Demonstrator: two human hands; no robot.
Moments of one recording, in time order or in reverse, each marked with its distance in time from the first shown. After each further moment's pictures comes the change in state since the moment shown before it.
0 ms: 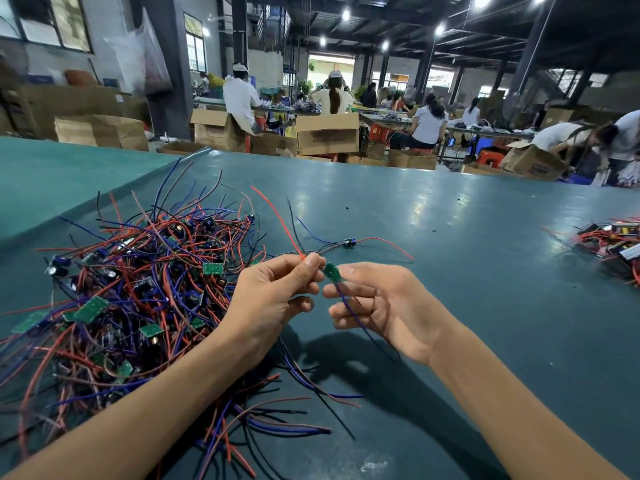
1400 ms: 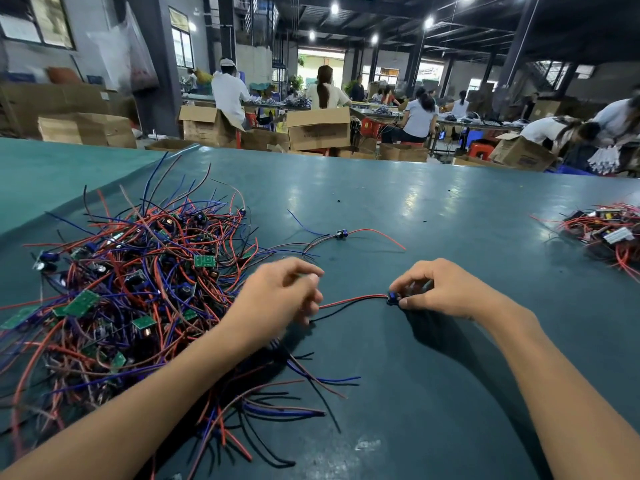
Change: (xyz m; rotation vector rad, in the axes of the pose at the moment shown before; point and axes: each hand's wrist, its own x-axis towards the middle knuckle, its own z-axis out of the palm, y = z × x) left_hand 0.002 -0.007 -0.007 0.629 -0.076 0.013; right_hand -0.004 -0.016 -0.110 -1.257 0.173 -0.011
